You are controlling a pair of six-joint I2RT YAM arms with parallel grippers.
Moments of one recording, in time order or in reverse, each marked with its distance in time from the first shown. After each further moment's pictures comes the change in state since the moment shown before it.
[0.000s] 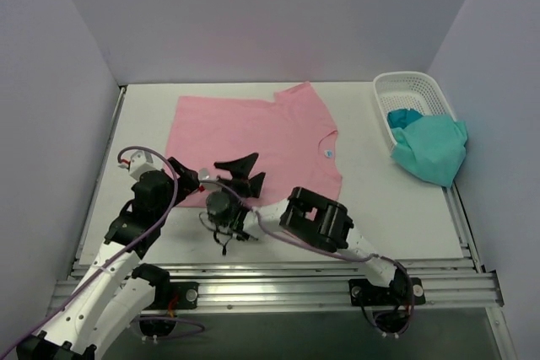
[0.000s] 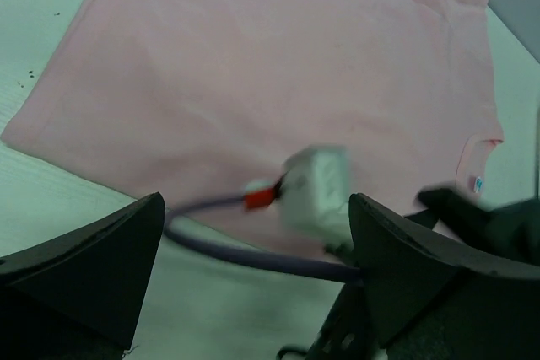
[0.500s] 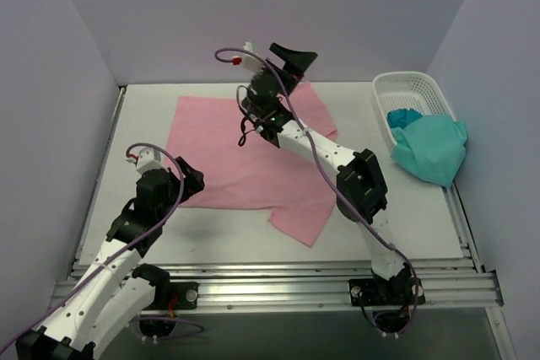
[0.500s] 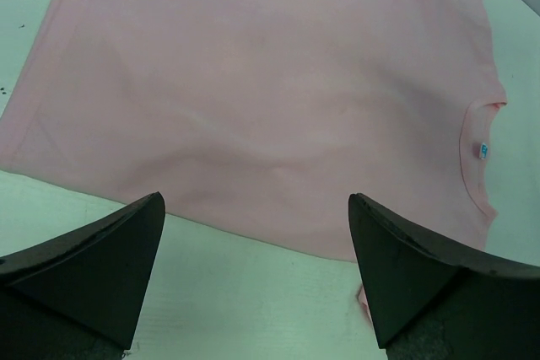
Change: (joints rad) left arm -0.019 0.033 0.006 0.045 0.054 0.095; right arm -0.525 -0.150 0.583 -0.330 -0.201 0.138
